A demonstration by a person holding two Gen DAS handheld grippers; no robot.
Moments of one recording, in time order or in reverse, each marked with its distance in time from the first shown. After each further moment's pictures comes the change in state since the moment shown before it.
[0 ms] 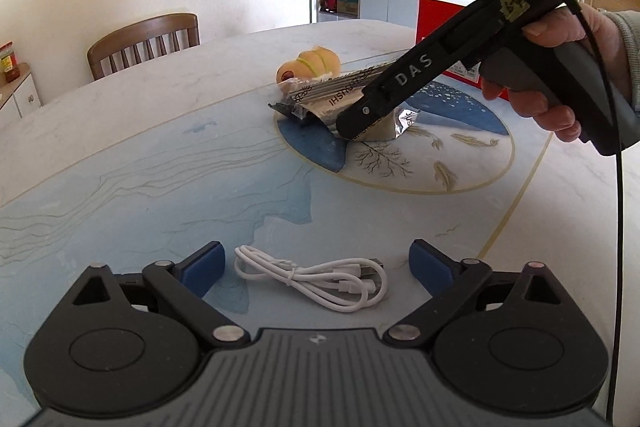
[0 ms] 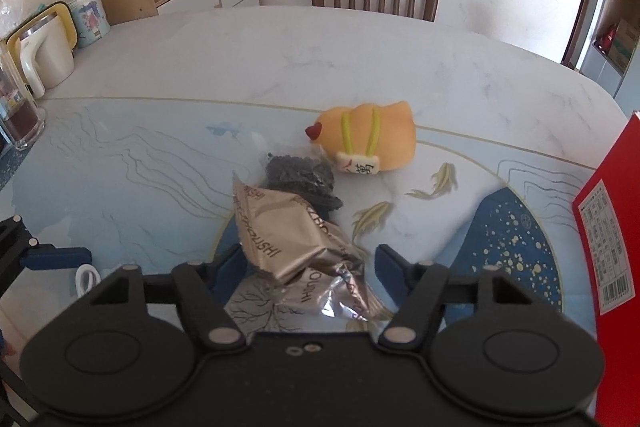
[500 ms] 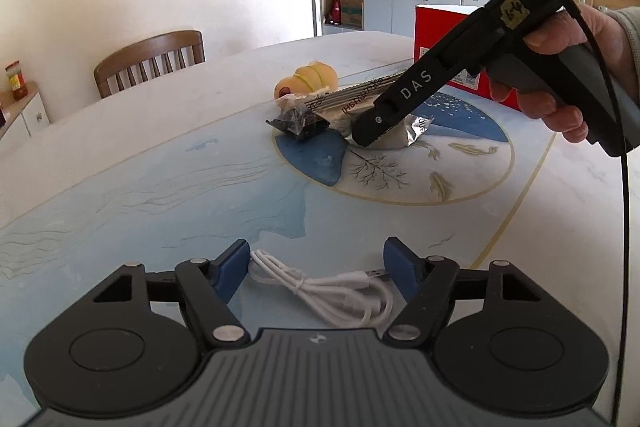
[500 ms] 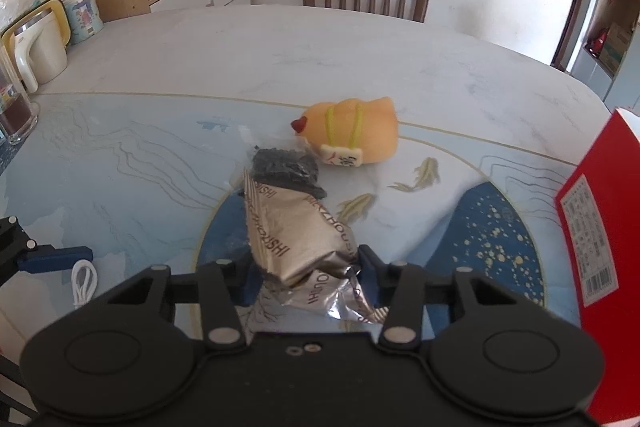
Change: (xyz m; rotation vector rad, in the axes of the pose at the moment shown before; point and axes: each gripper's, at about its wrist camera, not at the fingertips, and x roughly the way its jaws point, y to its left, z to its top) left arm -0.003 -0.011 0.002 0.022 -0.035 0.032; right arm -0.008 -0.005 -0.006 0.000 -0.002 -0.037
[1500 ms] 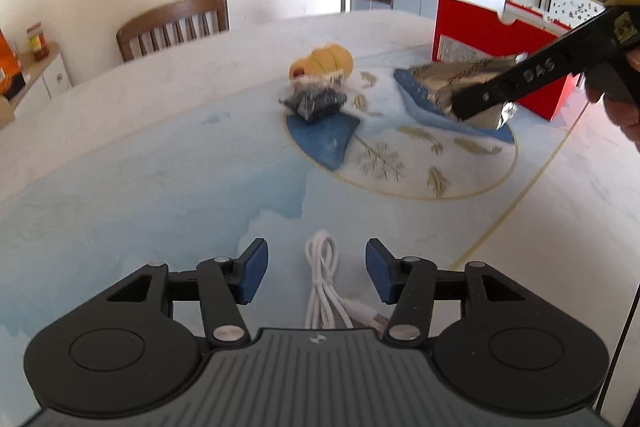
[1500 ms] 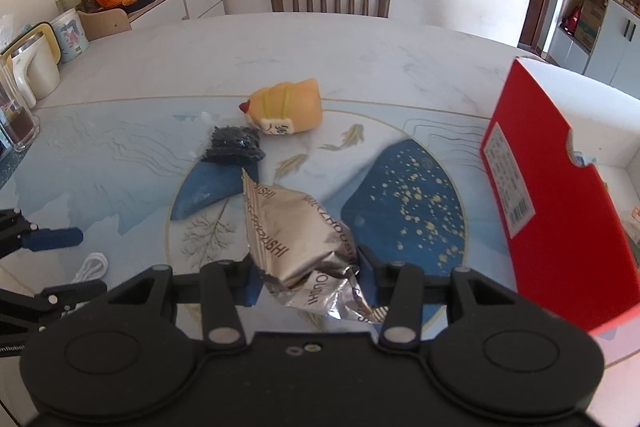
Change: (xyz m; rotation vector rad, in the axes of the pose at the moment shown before) left arm -0.014 -0.010 0.011 -0.087 0.116 0.063; right arm -0.057 -0.042 -0.036 0.076 -0.008 -0.023
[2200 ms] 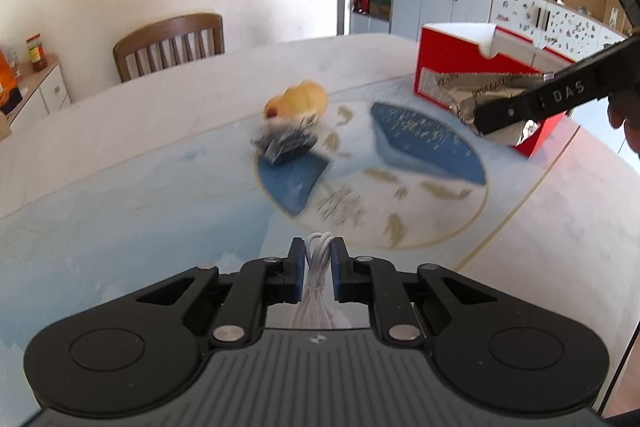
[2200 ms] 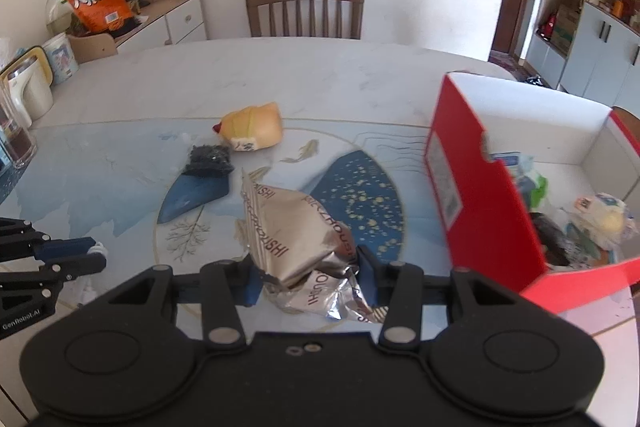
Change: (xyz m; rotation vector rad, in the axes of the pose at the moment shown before) left arm -0.013 -0.032 0.030 -0.019 -0.064 -0.013; right arm -0.048 -0.025 -0.008 0.035 -0.055 -0.048
